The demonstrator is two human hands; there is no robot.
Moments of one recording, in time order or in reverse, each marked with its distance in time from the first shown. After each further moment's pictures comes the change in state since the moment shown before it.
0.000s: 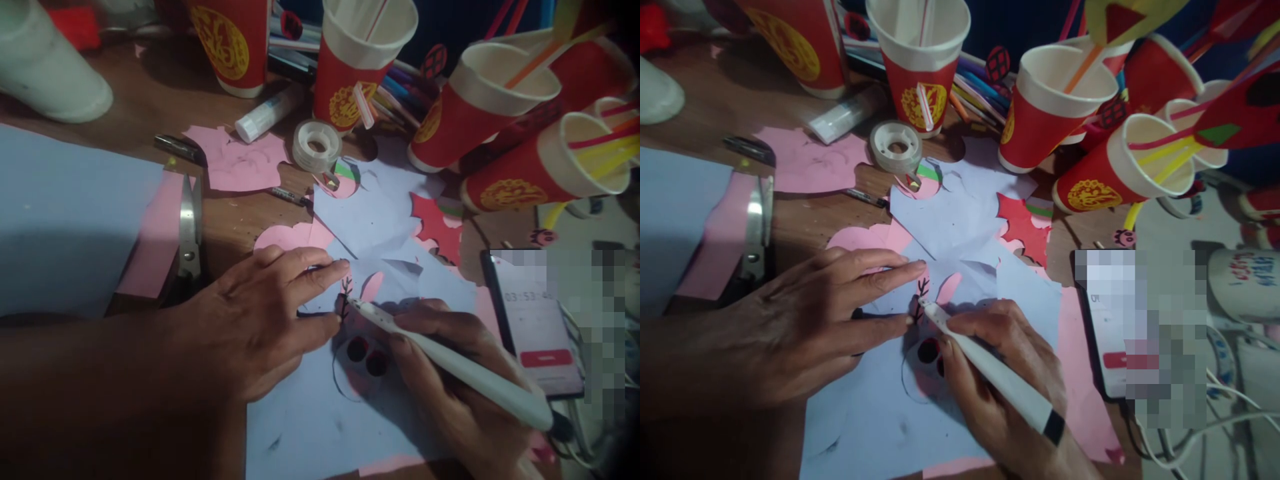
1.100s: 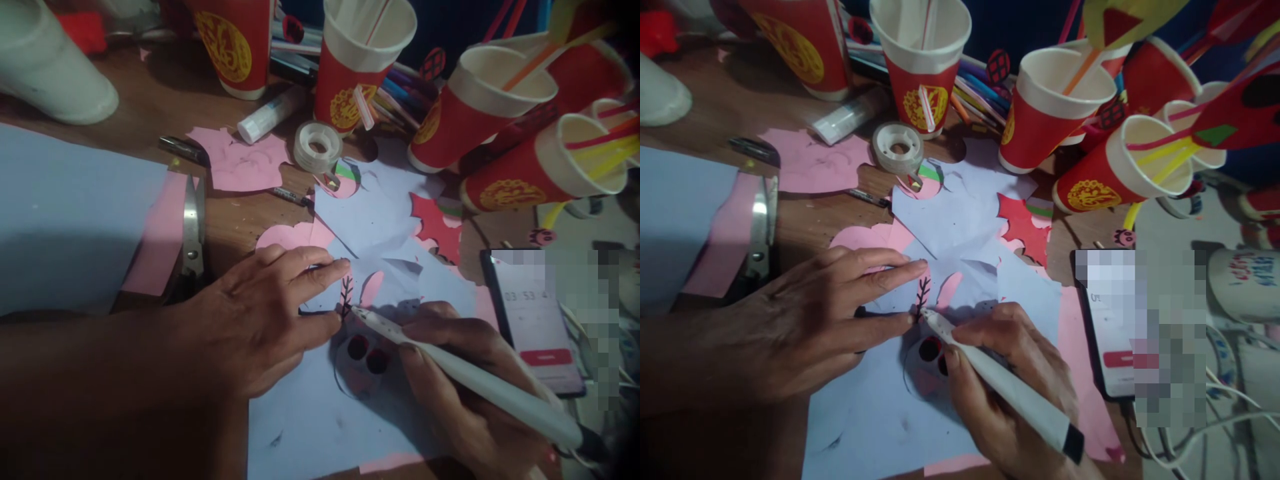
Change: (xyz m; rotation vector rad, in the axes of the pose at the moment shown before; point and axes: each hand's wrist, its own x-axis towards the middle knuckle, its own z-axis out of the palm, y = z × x) left_hand -0.001 0.000 0.002 -0.002 -0.011 0.001; right_hand -0.005 0.000 -0.007 0.069 -0.030 0.005
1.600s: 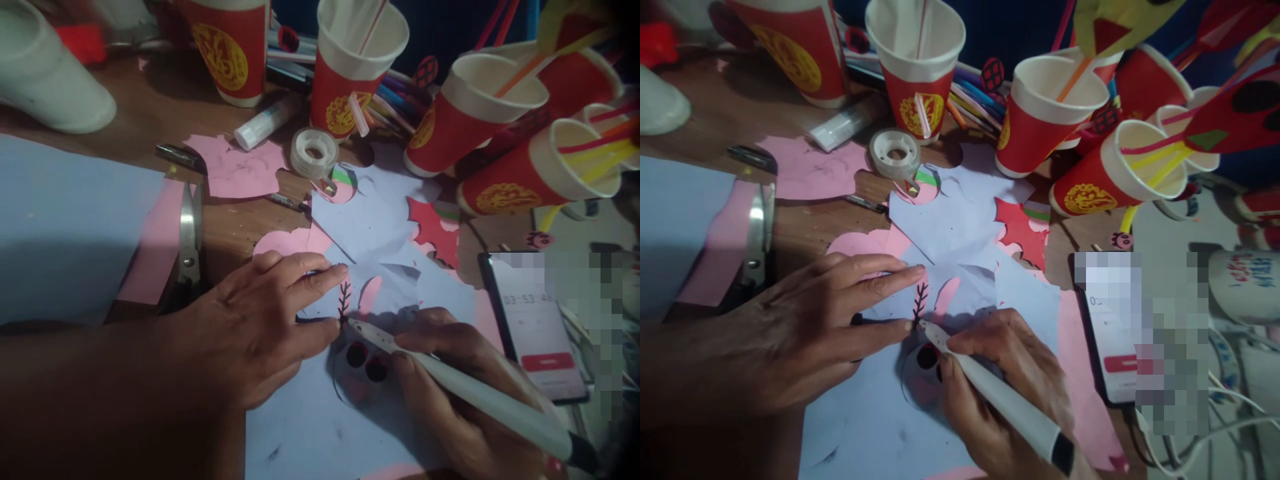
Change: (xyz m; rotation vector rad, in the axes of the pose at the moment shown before) left_hand 0.001 0.001 -0.005 0.003 -0.008 0.000; right_hand 0.010 -0.008 0.000 -0.111 -0.018 -0.032
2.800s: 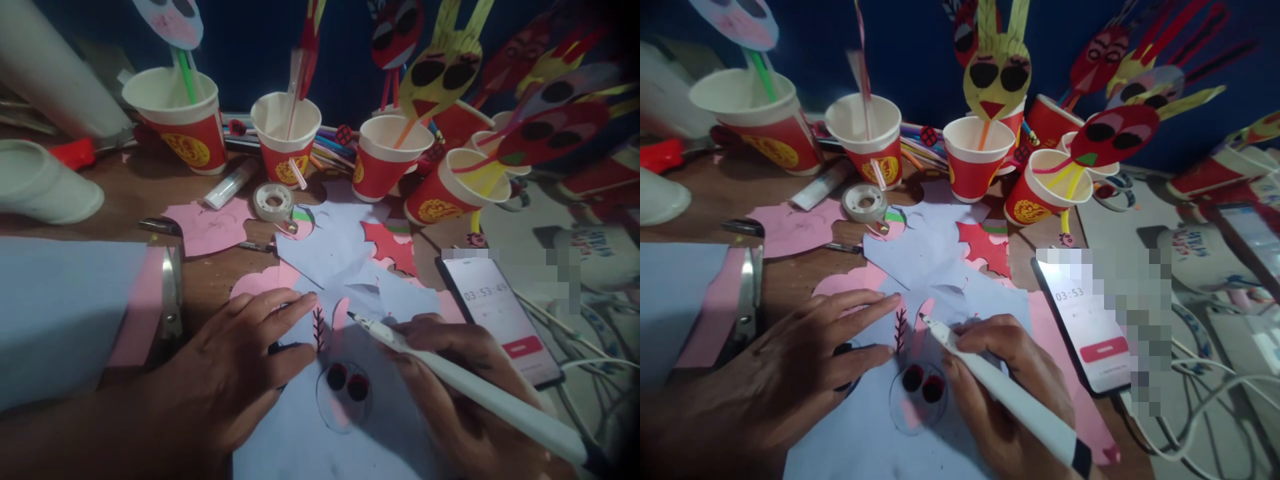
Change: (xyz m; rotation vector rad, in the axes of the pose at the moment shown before) left_hand 0.000 -0.008 0.011 0.075 -0.122 0.013; right_hand -0.002 0.005 -0.010 0.195 0.232 0.107
